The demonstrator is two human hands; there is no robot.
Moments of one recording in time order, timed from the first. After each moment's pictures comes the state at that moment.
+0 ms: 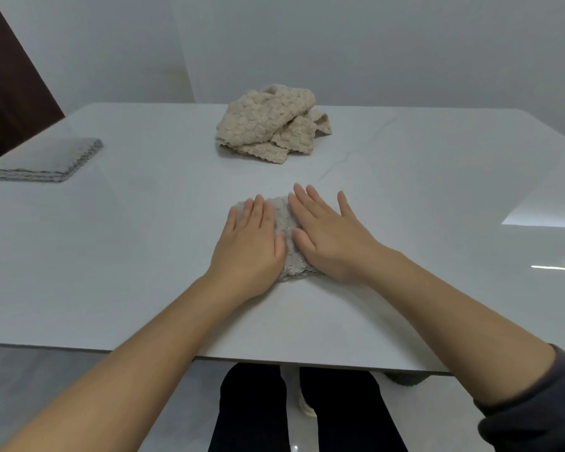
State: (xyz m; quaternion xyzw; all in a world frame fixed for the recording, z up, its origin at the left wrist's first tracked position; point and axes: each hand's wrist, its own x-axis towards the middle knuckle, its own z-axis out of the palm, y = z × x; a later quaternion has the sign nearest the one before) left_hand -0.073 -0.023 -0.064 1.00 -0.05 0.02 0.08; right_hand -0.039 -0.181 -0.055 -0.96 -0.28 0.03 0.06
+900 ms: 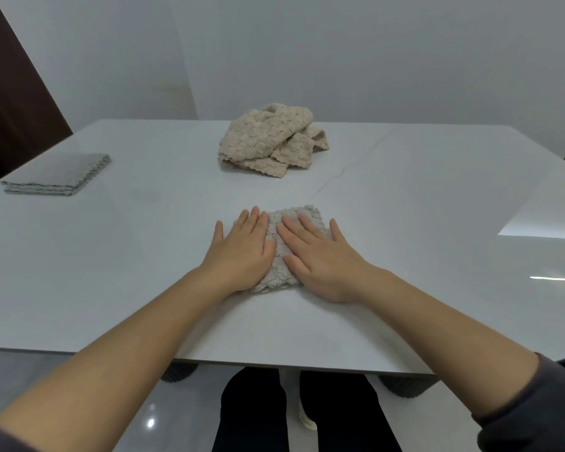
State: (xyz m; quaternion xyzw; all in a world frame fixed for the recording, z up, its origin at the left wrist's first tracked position) left_hand -0.059 -0.003 -0.060 0.99 -0.05 -0.05 0.09; right_hand -0.054 -0.179 -0.059 -0.95 -0.30 0.08 0.09
